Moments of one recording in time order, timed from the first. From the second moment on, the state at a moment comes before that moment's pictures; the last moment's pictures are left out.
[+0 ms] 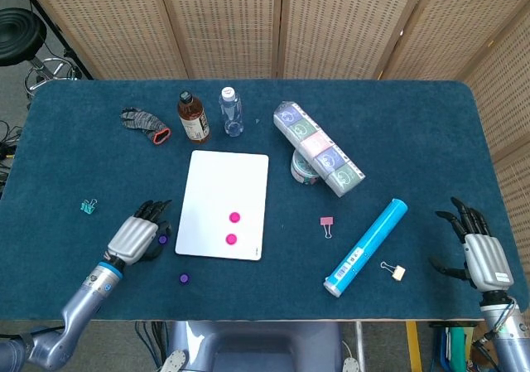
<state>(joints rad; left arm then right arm) -0.51 -1.46 -0.01 -1.43 1.38 1.02 0.13 0.16 -1.16 0.08 -1.53 -1.46 1.36 0.25</state>
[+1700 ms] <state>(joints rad) -0.74 -1.63 -0.17 -1.26 1.13 0.82 0.20 0.16 -1.16 0.08 -1.52 -1.45 1.35 0.25</state>
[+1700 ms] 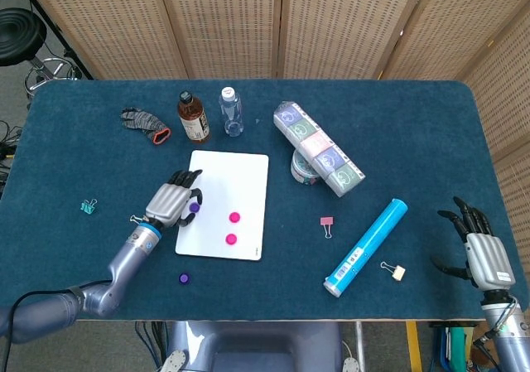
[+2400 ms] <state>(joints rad) -0.70 -1.50 -0.13 -1.40 1.21 0.87 0.13 0.16 -1.16 0.08 -1.52 -1.45 1.35 0.24</state>
